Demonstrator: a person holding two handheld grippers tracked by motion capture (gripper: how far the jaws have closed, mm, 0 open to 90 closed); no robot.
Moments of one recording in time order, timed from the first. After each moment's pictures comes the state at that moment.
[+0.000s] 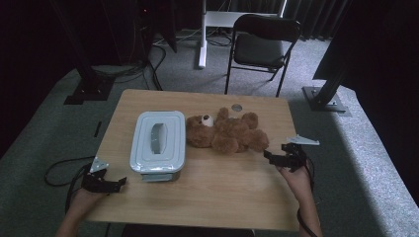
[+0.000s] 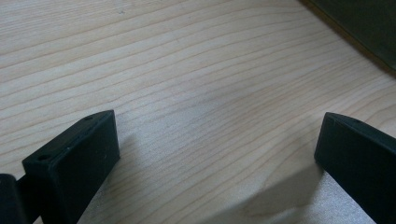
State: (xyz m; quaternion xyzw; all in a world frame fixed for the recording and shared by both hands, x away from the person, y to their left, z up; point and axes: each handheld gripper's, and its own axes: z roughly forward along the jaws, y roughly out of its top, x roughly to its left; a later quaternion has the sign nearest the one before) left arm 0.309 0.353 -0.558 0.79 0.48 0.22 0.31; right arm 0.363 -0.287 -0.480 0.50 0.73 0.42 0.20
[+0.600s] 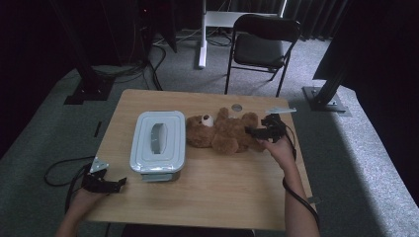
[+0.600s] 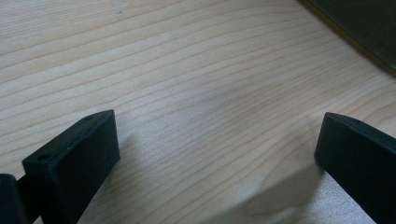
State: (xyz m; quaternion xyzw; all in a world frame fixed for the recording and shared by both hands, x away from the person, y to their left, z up) left arm 0.308 0.353 -0.558 0.79 0.48 0.22 0.31; right arm 0.444 -0.237 -0.446 0.45 0.76 0.43 0.16
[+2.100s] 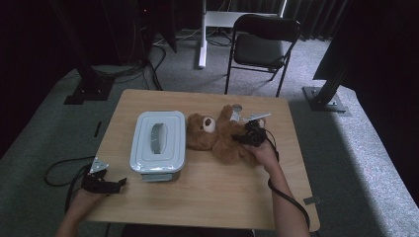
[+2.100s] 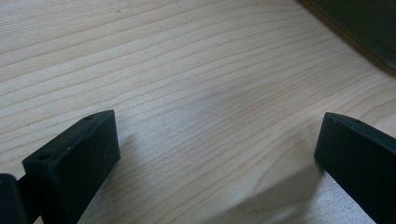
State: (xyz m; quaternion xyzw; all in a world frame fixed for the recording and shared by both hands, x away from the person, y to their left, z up) left arm 0.307 0.353 -0.558 0.79 0.48 0.21 0.32; right arm 0.455 -0.188 -0.485 0.41 0.82 0.39 0.12
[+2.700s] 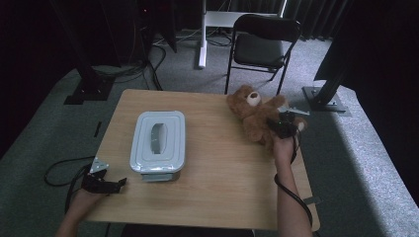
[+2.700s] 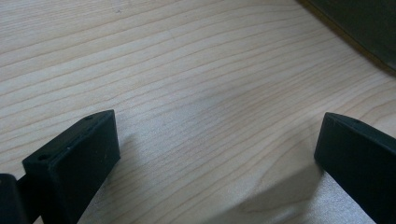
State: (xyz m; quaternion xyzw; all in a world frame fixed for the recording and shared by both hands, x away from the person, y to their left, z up) left arm 0.307 0.353 -0.558 0.79 0.48 0.21 0.31; right arm 0.456 -0.276 -0.461 0.64 0.61 0.40 0.25
